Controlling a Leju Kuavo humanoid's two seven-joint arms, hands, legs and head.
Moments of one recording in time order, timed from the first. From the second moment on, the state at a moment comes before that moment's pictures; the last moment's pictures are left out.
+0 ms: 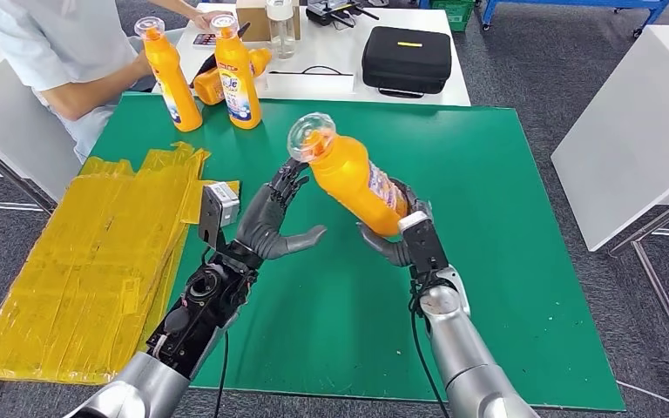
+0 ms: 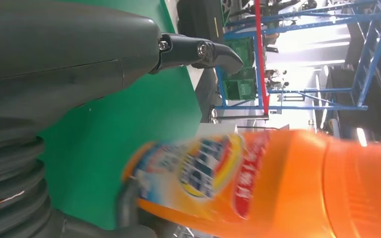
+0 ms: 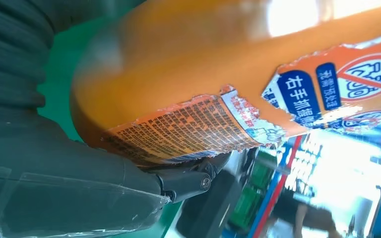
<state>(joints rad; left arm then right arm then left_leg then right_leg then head) -0.46 -0.14 -0.34 -1.09 0.11 -0.31 -0.35 -0.49 0.21 0.17 -0.82 0.33 -0.21 -0.63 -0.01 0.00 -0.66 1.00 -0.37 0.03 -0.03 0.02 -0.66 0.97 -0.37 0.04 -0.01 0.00</state>
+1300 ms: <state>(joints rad) -0.49 -0.13 -0.39 -1.04 0.19 -0.35 -0.35 -0.52 0.23 0.40 -0.69 0.30 0.01 -0.61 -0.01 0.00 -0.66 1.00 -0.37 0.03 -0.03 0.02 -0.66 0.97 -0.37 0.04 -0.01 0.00</state>
